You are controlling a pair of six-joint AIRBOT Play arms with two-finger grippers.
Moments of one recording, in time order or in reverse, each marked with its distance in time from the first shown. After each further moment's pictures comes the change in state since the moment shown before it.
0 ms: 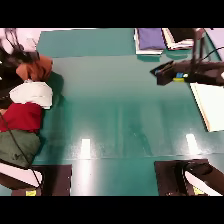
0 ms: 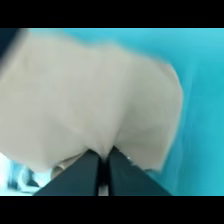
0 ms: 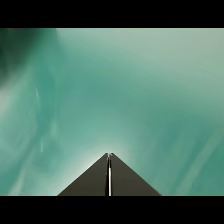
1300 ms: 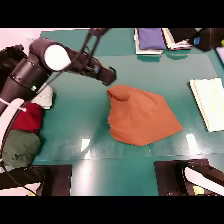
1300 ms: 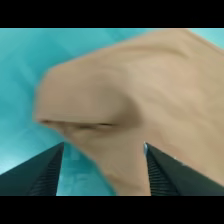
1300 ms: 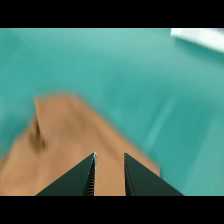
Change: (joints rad) left arm -0.663 0.246 -0.212 -0.321 -0.117 0.091; right arm -0.320 -0.241 0.519 -0.048 0.565 0.000
